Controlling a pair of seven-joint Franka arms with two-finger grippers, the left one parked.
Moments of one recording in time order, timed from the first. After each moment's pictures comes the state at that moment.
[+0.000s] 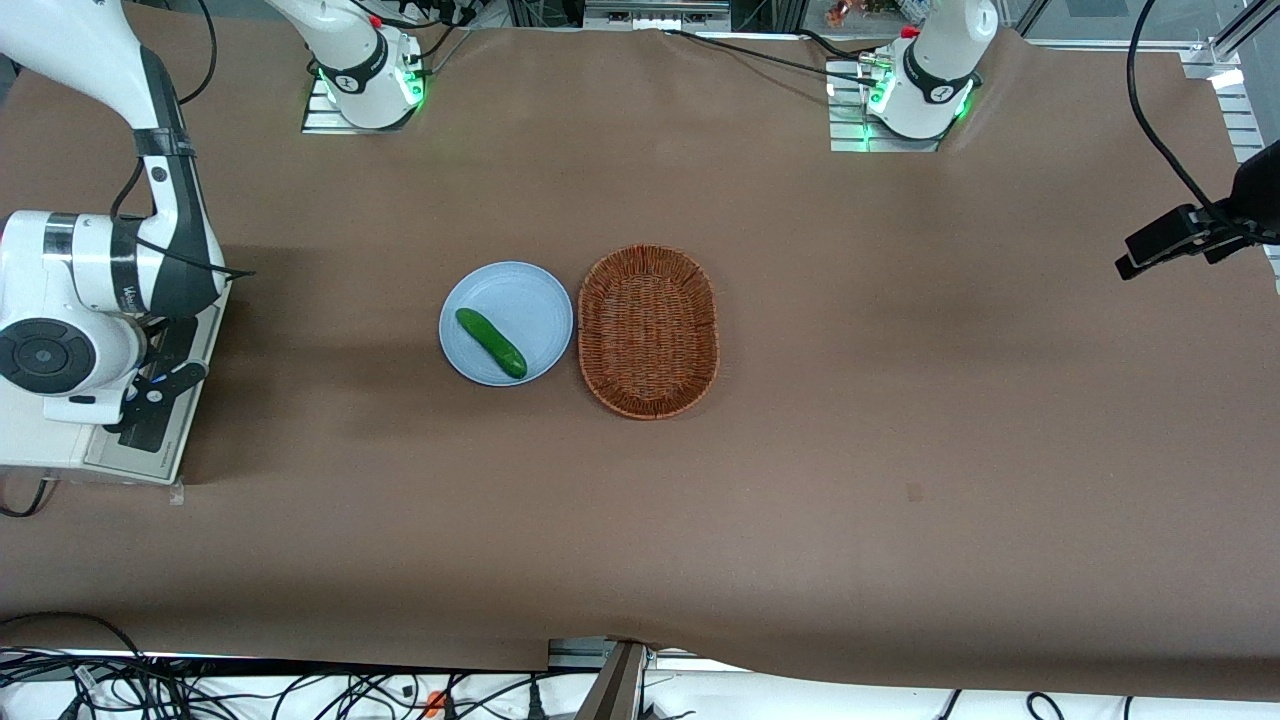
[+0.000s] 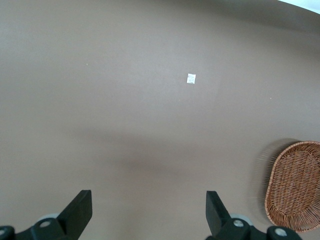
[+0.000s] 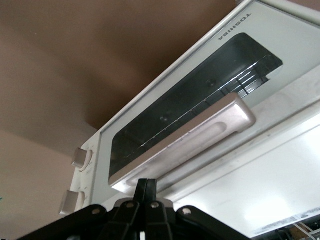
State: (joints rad) arm 0.05 0.46 -0.14 -1.63 -0.49 1.74 -0.64
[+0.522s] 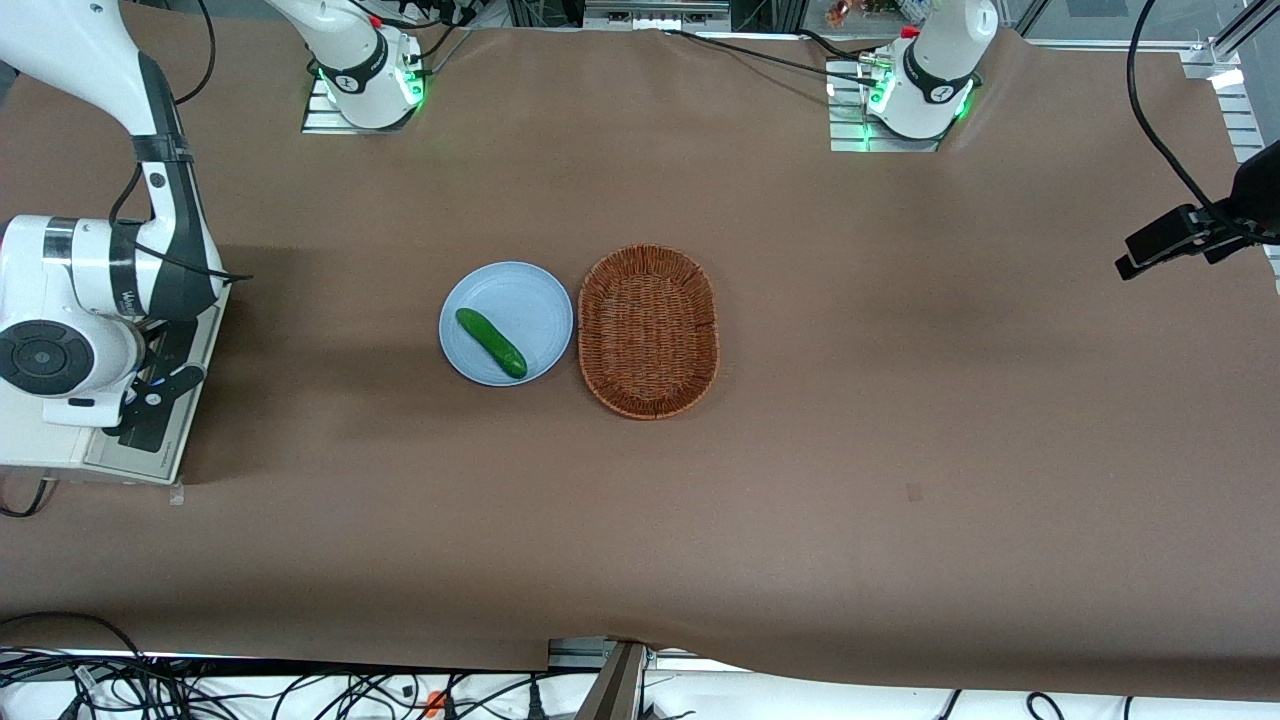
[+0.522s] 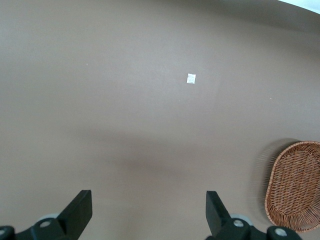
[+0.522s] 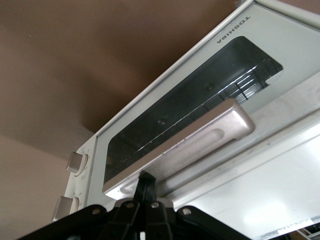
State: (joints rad) arm 0.04 0.47 -0.14 -1.63 -0.49 1.76 -0.65
